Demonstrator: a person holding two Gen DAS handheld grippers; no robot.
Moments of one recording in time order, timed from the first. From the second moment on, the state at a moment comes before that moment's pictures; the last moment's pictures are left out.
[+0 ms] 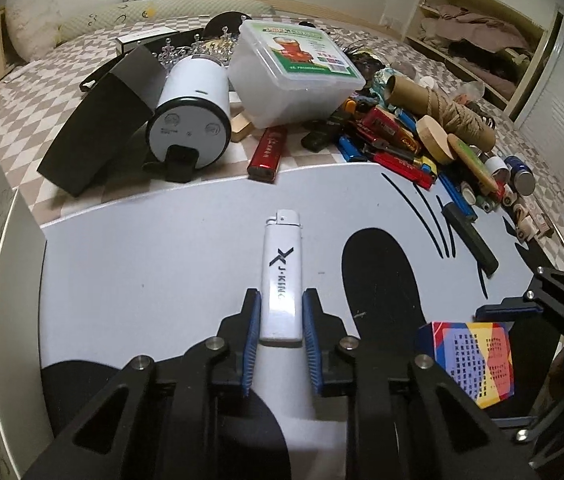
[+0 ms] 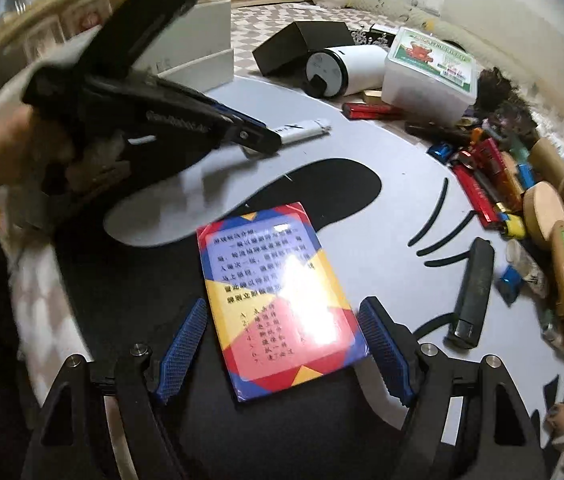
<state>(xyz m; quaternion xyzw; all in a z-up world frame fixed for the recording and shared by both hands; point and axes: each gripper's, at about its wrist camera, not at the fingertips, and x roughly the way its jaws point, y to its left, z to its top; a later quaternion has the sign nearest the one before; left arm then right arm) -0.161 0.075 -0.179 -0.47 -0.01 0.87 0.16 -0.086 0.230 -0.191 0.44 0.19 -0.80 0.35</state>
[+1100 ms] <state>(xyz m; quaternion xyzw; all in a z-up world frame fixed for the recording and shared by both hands) -0.077 0.102 -0.173 -0.48 0.07 0.86 0.13 -0.068 0.255 -0.179 0.50 0.04 -0.85 0.14</state>
